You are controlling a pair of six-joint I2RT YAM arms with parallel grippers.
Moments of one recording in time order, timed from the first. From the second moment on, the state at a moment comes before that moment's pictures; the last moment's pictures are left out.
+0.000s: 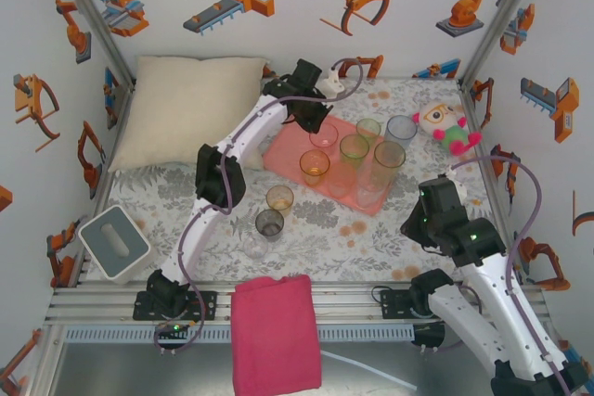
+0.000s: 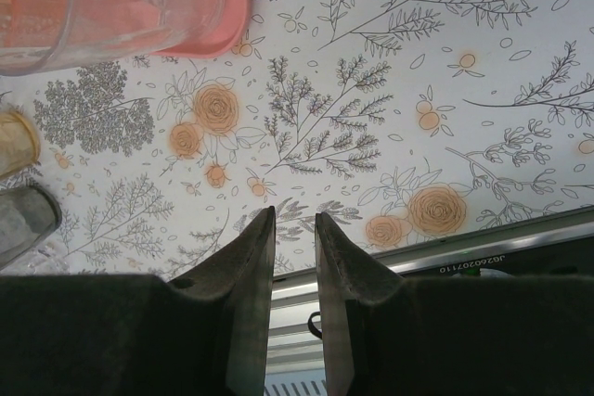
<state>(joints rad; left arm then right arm) -0.67 2.60 2.62 -0.94 0.23 0.30 0.37 0.64 0.77 -1.11 0.16 0.77</state>
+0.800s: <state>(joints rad) -0.68 2.59 2.62 -0.94 0.22 0.30 0.37 0.64 0.76 -1.11 0.15 0.78</state>
